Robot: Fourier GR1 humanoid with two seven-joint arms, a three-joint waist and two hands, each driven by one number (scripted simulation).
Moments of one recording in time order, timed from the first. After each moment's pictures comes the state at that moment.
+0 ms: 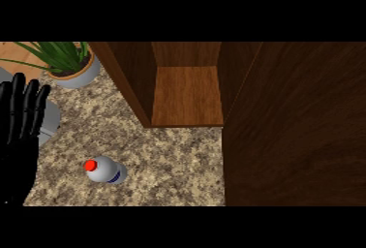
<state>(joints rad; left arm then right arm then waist) -0.01 0.13 0.01 -2.10 -0.02 0.00 -0.03 -0.02 -0.09 -0.01 -2.10 0.00 0.01 -0.01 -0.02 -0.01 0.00</state>
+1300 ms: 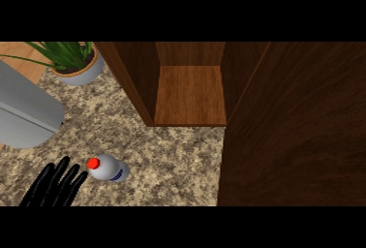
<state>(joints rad) 0.54 0.12 -0.16 -2.31 0.37 -0.21 0.17 0.44 -0.01 0.16 -2.27 -0.27 0.12 0.09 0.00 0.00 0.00</state>
